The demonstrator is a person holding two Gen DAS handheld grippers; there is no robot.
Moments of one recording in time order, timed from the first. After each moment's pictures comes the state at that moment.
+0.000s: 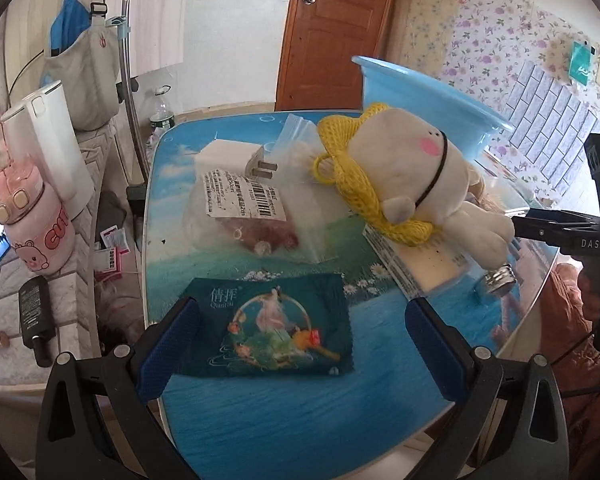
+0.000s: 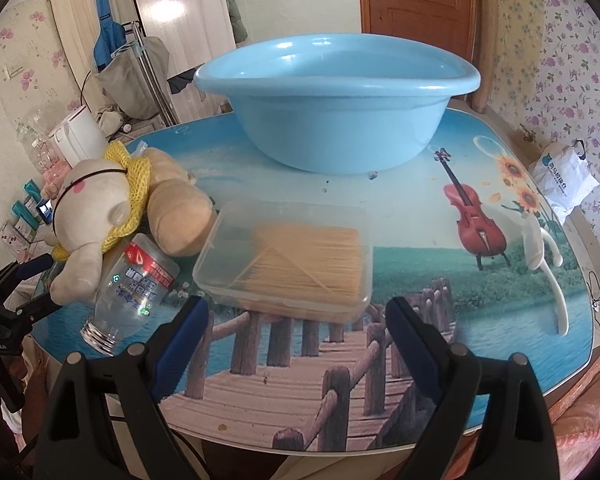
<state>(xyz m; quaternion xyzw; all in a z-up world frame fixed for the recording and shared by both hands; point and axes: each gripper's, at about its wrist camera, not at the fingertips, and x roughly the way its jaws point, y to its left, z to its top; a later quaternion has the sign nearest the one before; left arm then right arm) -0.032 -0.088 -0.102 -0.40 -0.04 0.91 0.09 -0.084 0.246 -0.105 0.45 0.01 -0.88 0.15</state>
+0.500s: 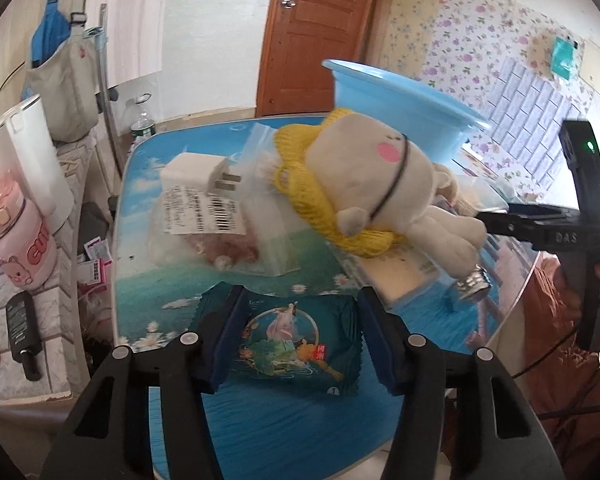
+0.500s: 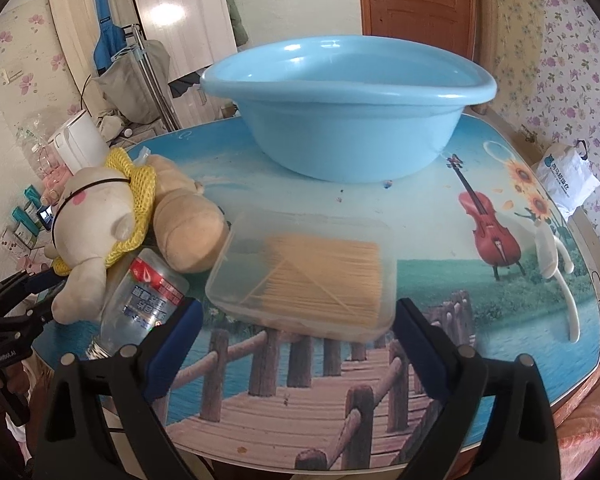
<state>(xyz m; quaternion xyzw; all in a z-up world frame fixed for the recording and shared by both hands) -0.031 -0.068 -0.096 -0.39 -0.03 0.91 0.13 -0.091 0.237 -0.107 0.45 0.01 -0.88 0.15</state>
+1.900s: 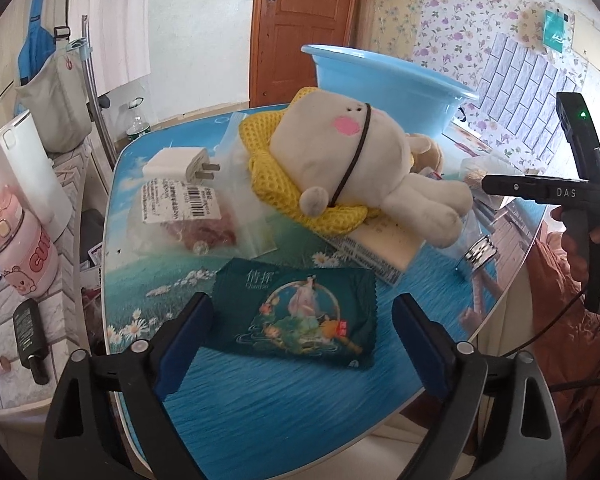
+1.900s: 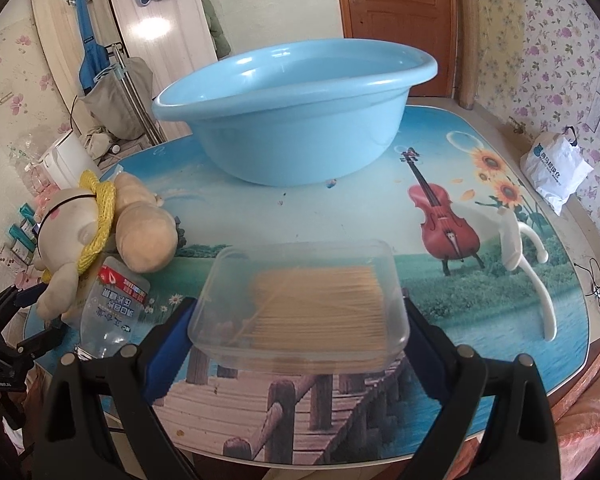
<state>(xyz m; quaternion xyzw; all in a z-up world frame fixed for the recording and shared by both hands) -0.023 -0.054 -0.100 -0.41 0.00 0.90 0.13 -0.094 0.280 -0.107 0.44 -0.02 -0.89 0.14</state>
